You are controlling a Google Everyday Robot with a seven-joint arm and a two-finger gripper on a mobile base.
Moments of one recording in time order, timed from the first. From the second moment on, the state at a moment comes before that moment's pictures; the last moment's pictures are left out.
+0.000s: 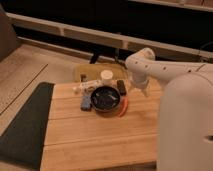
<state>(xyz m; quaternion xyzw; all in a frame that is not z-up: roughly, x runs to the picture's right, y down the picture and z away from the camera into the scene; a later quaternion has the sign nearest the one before) 0.200 0.029 0.833 -0.09 0.29 0.80 0.52</state>
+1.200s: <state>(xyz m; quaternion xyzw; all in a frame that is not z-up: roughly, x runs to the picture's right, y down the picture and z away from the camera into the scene) 0.204 0.070 0.888 -0.13 0.35 0.77 0.52</state>
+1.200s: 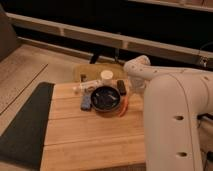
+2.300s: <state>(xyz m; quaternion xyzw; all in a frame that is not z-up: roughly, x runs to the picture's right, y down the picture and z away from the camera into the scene) 0.170 0.092 0.929 -0.19 0.34 0.74 0.55</state>
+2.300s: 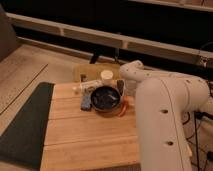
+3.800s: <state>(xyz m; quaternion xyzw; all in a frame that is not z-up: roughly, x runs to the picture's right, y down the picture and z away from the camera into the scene) 0.260 -0.004 0.878 0.01 0.37 0.75 0.55</state>
